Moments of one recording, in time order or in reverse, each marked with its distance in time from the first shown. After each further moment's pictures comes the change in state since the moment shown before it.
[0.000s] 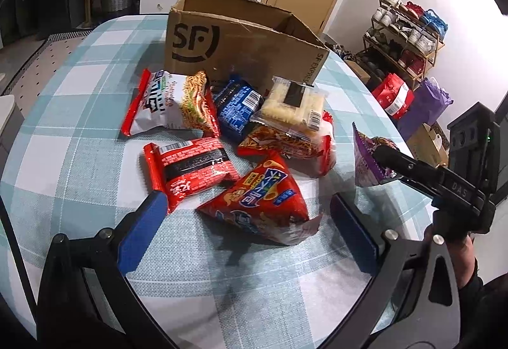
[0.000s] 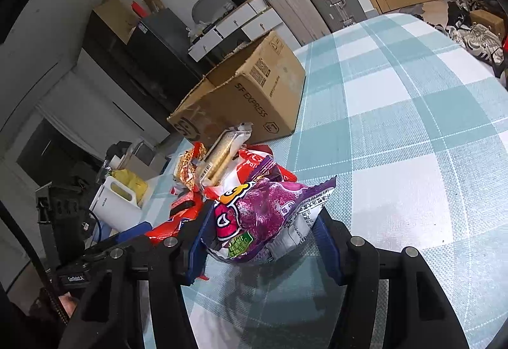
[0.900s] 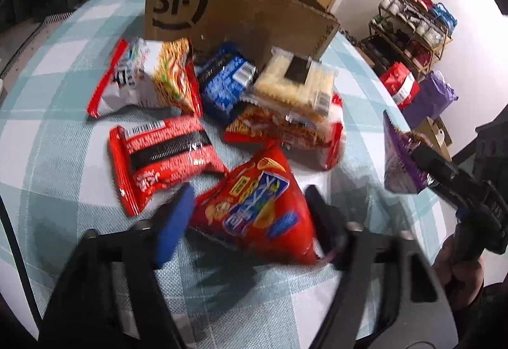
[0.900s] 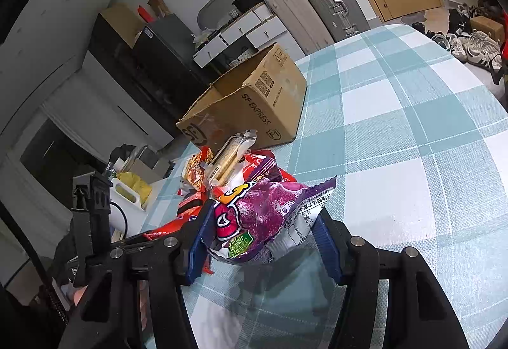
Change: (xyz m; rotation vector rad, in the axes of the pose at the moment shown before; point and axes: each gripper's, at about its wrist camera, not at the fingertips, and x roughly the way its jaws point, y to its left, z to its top) left arm 0.050 -0.005 0.003 -0.033 0.102 -0.008; right arm -0.023 0.001 -0.003 -0.015 -0.030 0.011
